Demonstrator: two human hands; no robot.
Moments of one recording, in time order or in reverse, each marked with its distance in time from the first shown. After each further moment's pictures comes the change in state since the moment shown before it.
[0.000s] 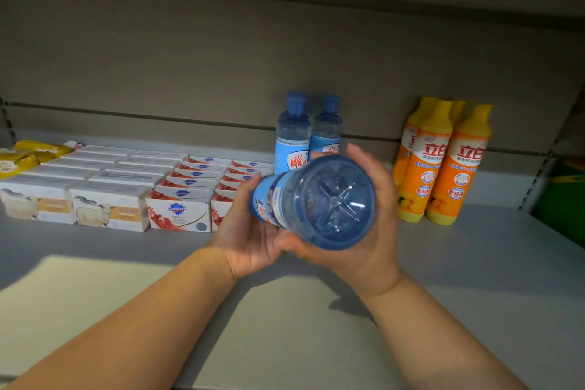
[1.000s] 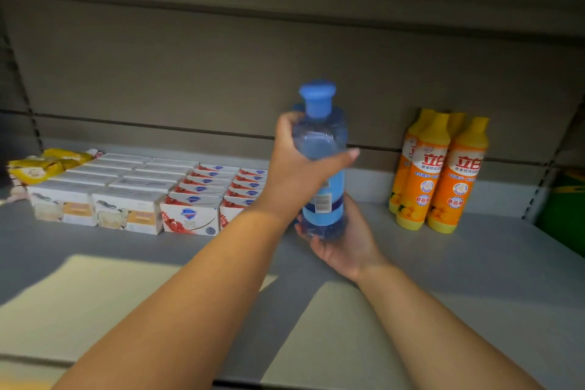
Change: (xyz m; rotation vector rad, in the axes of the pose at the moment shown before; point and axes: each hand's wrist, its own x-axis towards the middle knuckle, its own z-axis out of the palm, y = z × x) left_hand 0.026 0.006 0.094 0.940 0.294 0.893; right_hand -0.019 0.081 -0.009 0.997 0.156 1.385
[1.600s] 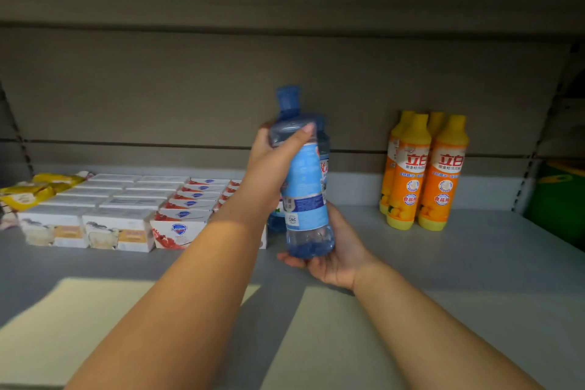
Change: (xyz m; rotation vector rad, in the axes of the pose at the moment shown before) left_hand 0.026 0.001 0.004 -0.308 0.052 -0.215; right_hand -0.013 -0.004 0.008 -0.086 -0.050 0.152
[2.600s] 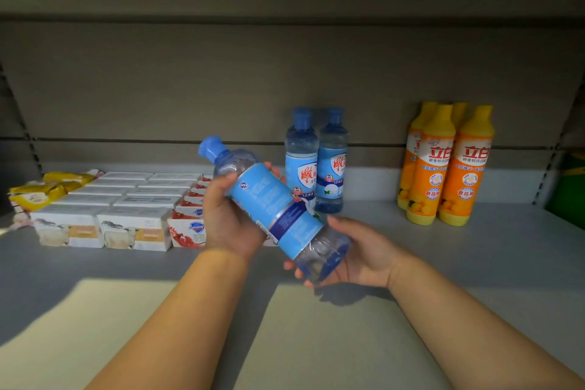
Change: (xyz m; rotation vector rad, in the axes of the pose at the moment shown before) left_hand -0.028 -0.020 -0.096 -0.620 -0.185 -0.223; right_hand -0.013 0.005 0.010 -0.369 -0.307 0.092
